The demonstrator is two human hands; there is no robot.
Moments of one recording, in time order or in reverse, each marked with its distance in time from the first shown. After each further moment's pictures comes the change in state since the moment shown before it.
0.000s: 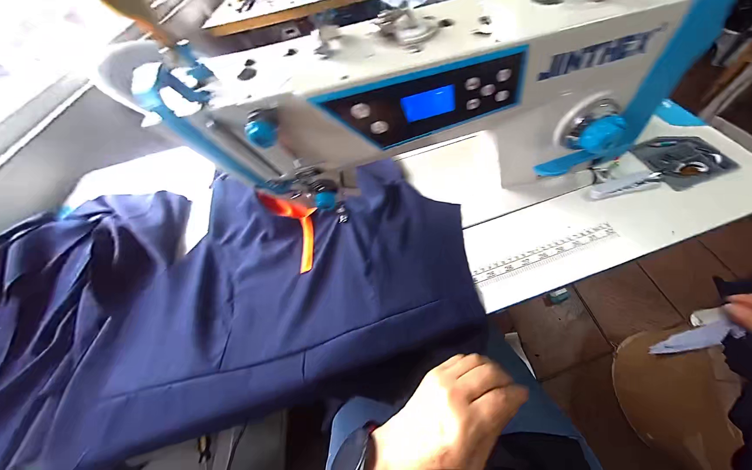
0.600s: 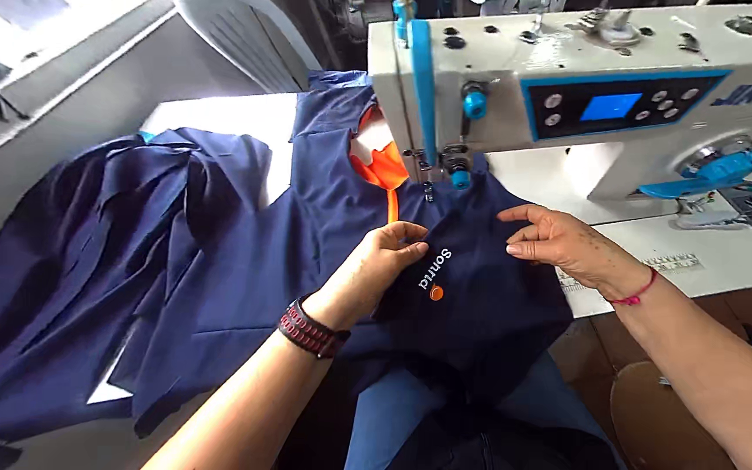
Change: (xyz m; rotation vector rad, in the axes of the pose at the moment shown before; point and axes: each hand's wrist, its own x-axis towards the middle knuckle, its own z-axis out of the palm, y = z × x) left_hand -0.018 -0.080 -0.174 -0.671 0.360 -1.160; right_hand 0.080 -0.326 0.145 0.595 -0.777 -0.139
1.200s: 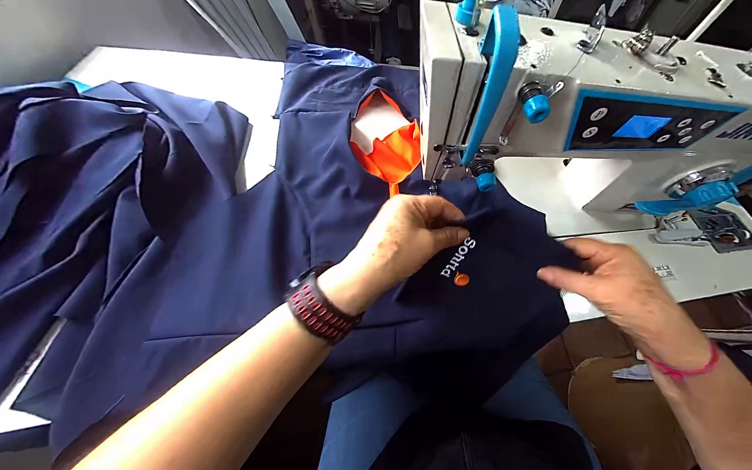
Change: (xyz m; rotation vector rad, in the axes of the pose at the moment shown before) left_hand 0.013 0.021 -0.001 0.311 -0.046 0.511; right_hand -0.043 0.002 0.011 -0.328 0.397 -0.265
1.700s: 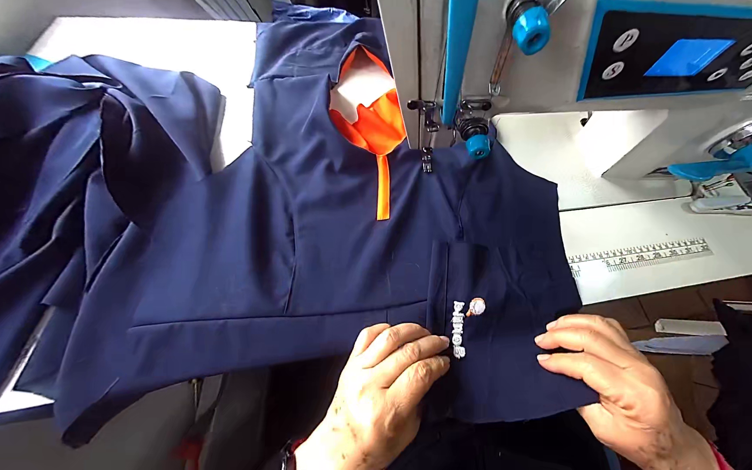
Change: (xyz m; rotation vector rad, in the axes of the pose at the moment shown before) left_hand -0.144 -0.067 0.060 0.488 0.169 0.526; right_hand -0.103 0.055 0.032 -0.148 -0.009 -0.433
